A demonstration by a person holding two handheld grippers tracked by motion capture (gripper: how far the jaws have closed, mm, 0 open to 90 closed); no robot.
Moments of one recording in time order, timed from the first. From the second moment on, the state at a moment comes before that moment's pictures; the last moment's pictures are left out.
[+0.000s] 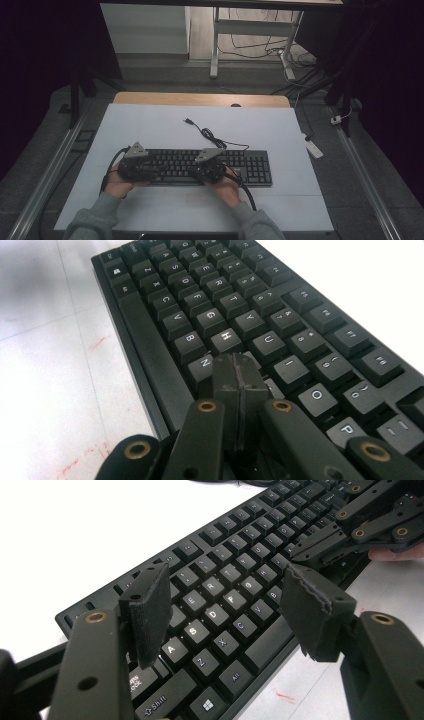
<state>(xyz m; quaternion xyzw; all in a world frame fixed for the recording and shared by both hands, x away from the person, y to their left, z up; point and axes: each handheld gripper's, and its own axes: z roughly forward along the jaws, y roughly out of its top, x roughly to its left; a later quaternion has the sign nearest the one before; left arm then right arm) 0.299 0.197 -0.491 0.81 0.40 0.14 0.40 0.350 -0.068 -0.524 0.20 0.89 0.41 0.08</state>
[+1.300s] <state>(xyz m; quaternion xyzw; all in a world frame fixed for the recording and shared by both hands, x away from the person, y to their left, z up) 0.299 0.199 -0.490 0.81 0.40 0.14 0.41 0.325 -0.179 -0.494 0.27 0.84 0.45 0.15</state>
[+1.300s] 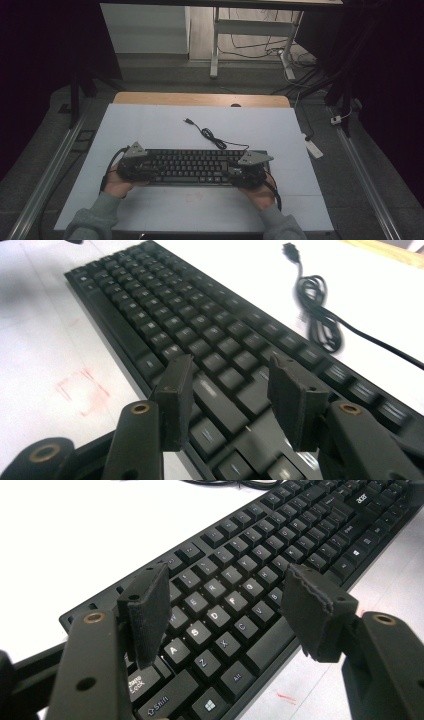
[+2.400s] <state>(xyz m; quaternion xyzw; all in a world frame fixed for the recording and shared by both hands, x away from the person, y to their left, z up) 0.294 0.177 -0.494 0.83 0.36 0.11 0.41 0.318 -0.214 -0.497 0.28 0.84 0.44 0.16</state>
